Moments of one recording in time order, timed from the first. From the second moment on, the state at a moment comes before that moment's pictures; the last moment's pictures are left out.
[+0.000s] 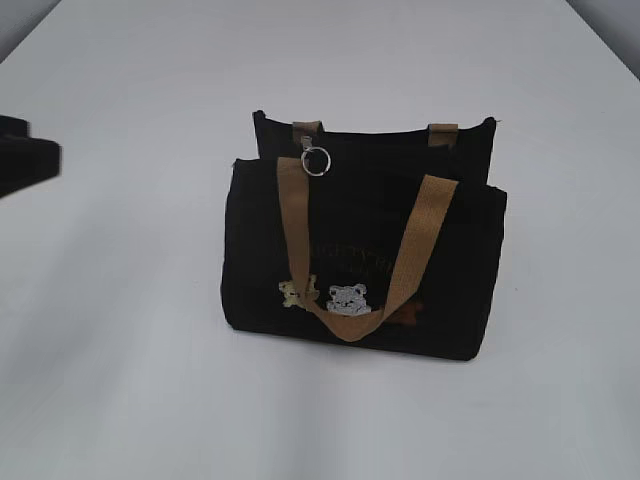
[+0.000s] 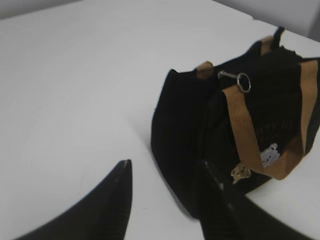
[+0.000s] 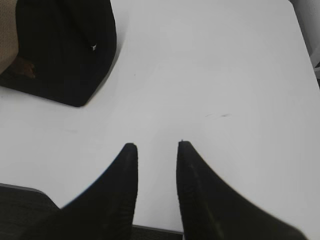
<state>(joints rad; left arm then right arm) -0.05 0.94 -0.56 -1.30 0.59 1.69 0.00 -0.01 -0.49 0.11 1.10 -0.20</state>
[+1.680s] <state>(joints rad) -0.33 1.80 -0.85 -1.73 0.71 2.49 0.23 1.07 -0.70 1.05 0.59 -1.46</state>
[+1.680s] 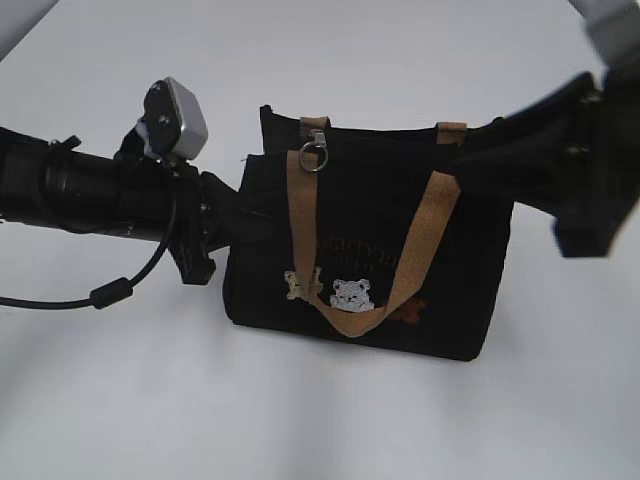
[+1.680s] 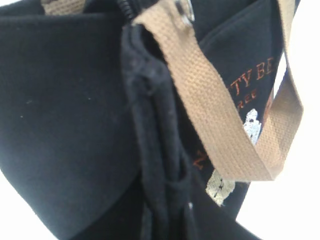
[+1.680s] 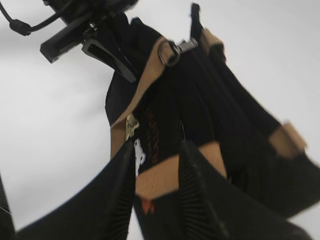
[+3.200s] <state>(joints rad) -0.33 1.80 -0.85 -1.73 0.70 2.49 0.48 1.70 -1.22 0.73 0.53 -0.52</state>
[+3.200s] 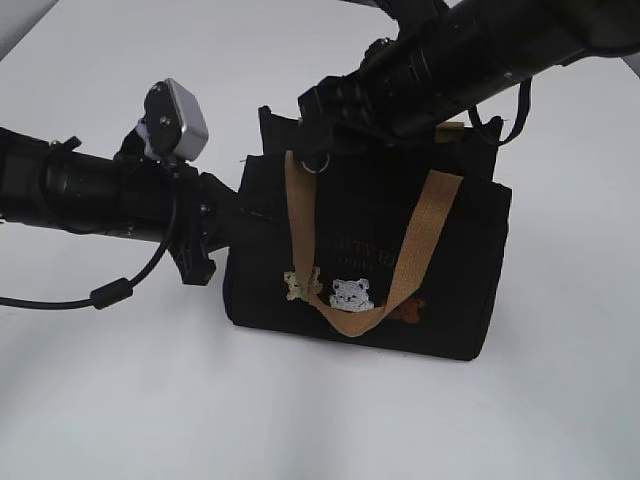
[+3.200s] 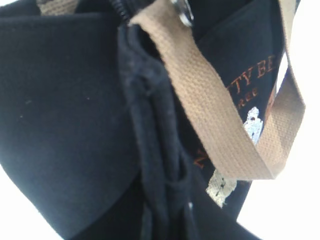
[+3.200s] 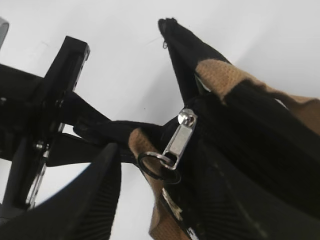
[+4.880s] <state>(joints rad) -0.33 1.80 -0.85 -1.73 0.70 2.49 0.33 1.66 -1.22 0.67 0.68 -0.28</state>
